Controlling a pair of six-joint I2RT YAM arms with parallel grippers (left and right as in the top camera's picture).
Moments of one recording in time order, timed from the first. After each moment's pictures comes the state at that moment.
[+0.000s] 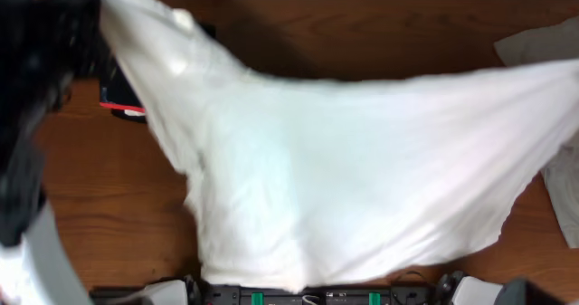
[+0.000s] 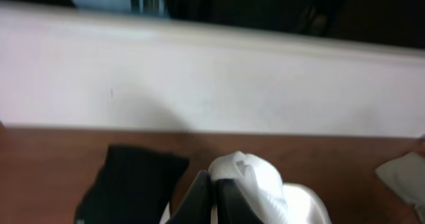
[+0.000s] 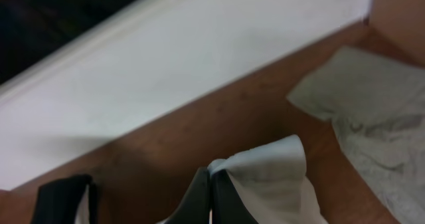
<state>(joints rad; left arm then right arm) 0.14 1.43 2.29 -1.21 0.30 -0.09 -0.53 1.47 2.41 -1.50 -0.43 0.26</state>
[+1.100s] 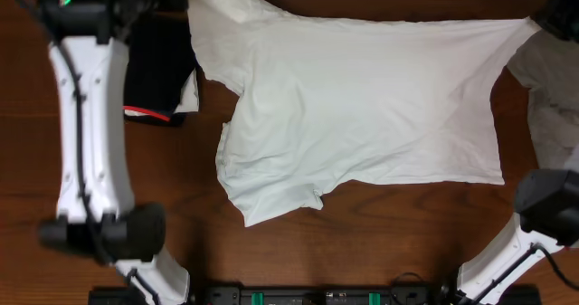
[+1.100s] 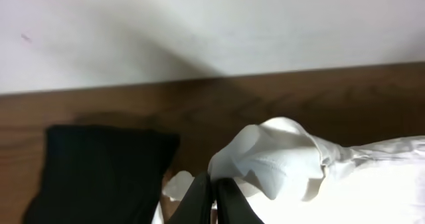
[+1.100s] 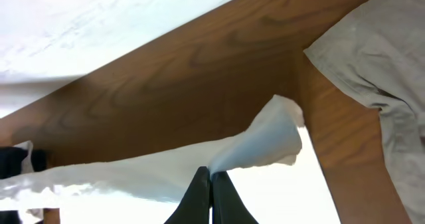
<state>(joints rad) 0.01 1.83 2.28 -1.10 0.26 0.00 -0.40 2.03 2.40 -1.33 -0.41 0.16</state>
